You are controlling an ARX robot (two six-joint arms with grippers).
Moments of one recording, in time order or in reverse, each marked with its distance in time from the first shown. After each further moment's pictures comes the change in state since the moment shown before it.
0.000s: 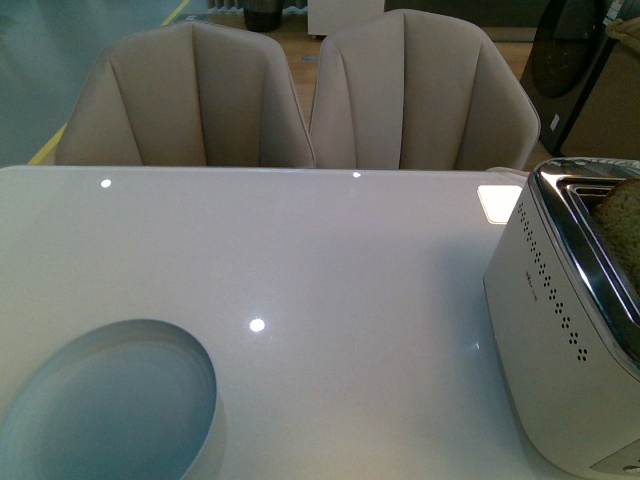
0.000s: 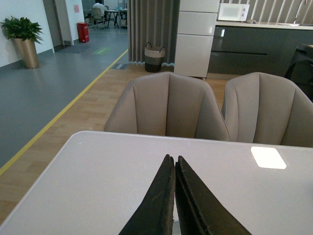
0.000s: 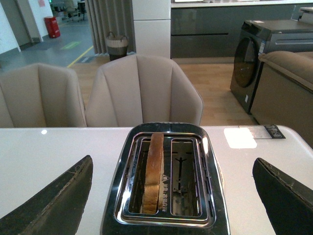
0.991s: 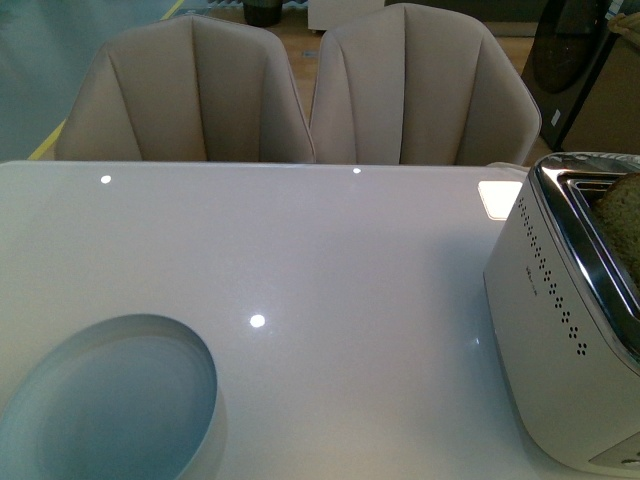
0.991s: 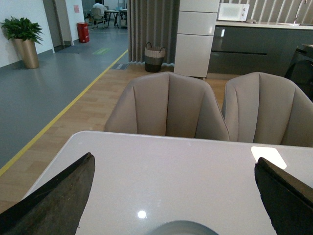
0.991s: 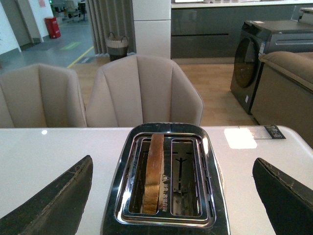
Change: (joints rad) left arm 0.000 -0.001 0.000 -0.001 0.000 0.001; right arm 0.000 0.000 0.000 0.000 0.000 0.000
